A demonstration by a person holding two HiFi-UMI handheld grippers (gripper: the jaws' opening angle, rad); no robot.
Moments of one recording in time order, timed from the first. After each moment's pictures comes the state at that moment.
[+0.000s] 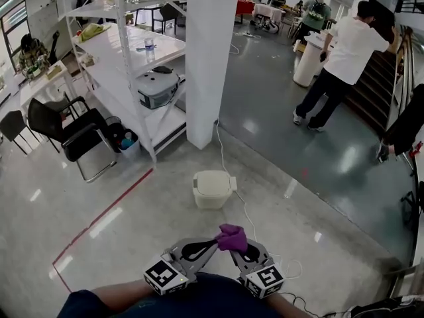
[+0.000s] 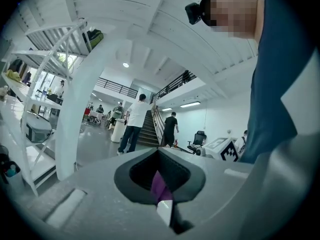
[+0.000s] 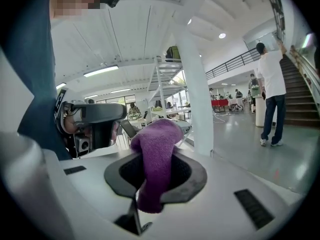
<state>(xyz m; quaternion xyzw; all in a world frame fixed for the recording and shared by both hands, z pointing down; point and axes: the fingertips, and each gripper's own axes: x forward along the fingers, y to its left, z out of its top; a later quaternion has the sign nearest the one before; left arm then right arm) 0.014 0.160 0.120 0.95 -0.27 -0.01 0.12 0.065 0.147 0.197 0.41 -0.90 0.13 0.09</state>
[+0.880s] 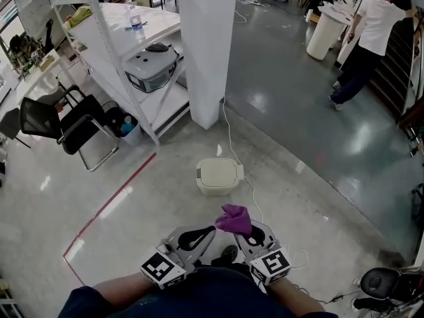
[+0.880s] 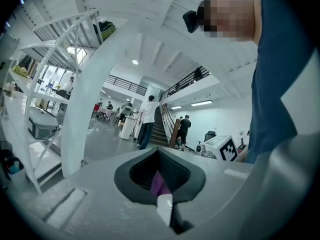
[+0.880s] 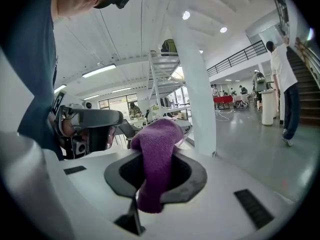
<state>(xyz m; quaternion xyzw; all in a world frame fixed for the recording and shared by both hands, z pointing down) 0.008 0.037 0.164 0.94 -0.31 0.00 0.15 0.068 0.017 0.229 0.39 -0.91 0.13 0.10</state>
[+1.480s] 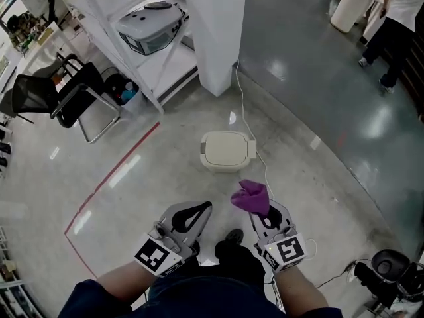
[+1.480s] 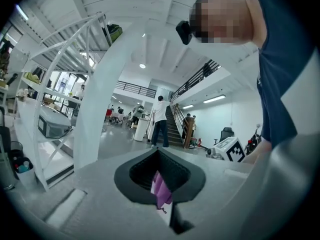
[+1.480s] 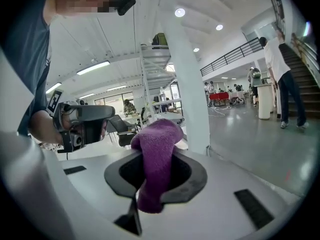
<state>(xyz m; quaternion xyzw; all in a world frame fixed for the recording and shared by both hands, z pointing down) 0.010 -0.049 0.269 0.92 -0.38 0.00 0.12 0.115 -0.065 0.348 0.40 -0.90 0.14 0.10</state>
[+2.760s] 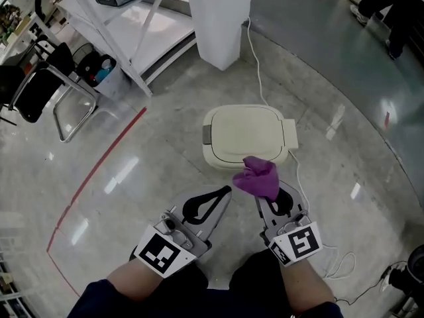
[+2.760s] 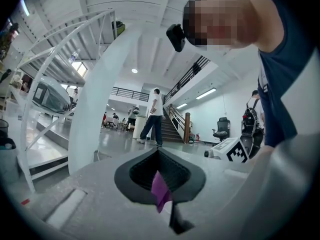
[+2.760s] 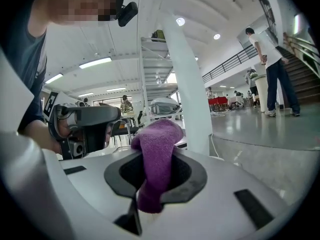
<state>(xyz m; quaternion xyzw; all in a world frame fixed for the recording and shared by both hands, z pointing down) -0.019 -0.142 0.650 0.93 -0.35 -0.01 0.06 0.045 -0.167 0.719 0.41 -0.91 0.09 0.05</state>
